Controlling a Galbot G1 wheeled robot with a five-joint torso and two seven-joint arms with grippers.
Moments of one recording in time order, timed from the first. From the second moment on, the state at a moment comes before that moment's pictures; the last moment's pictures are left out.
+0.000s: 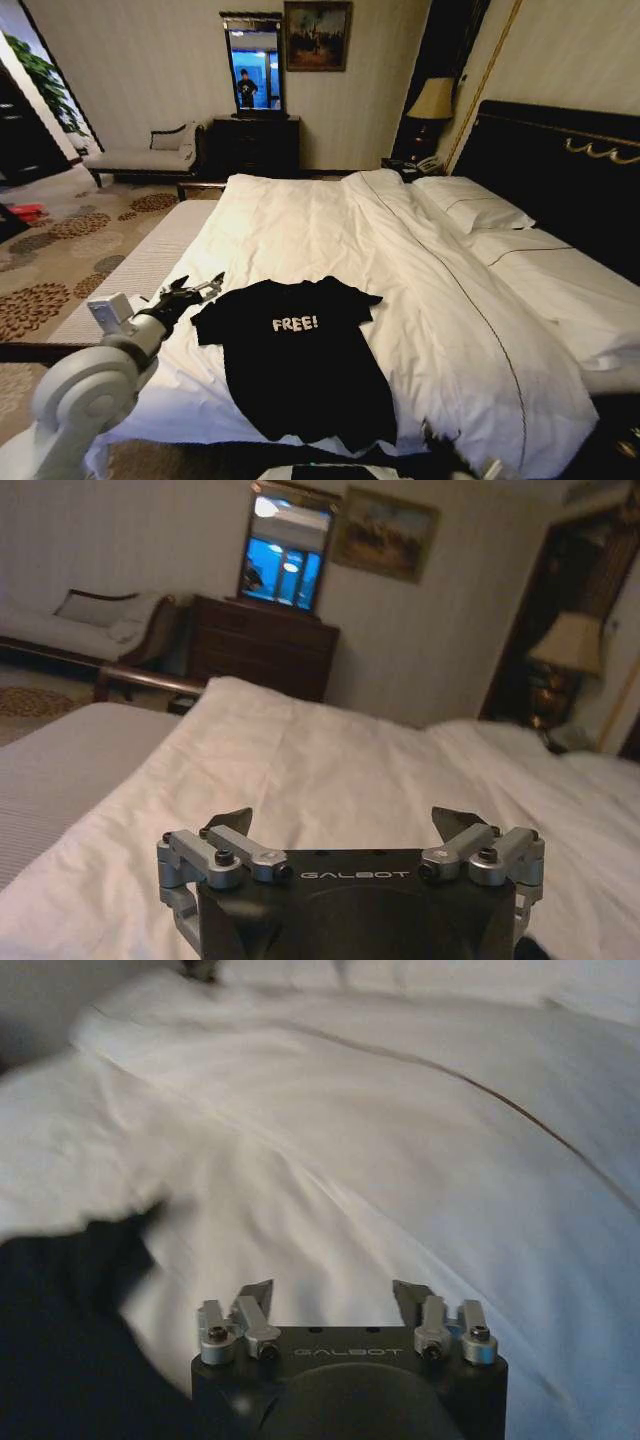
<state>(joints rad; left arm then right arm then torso) 1.40 -0.87 -0.91 -2.47 -1.28 0.61 -0.52 -1.91 0.94 0.50 2.47 1.08 -0.01 1.00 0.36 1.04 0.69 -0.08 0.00</state>
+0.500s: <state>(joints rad) 1.43 -0.93 -1.09 -2.50 -1.39 0.58 -0.52 -1.36 0.91 0.36 2.16 1.39 -0.08 0.78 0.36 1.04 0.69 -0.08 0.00</state>
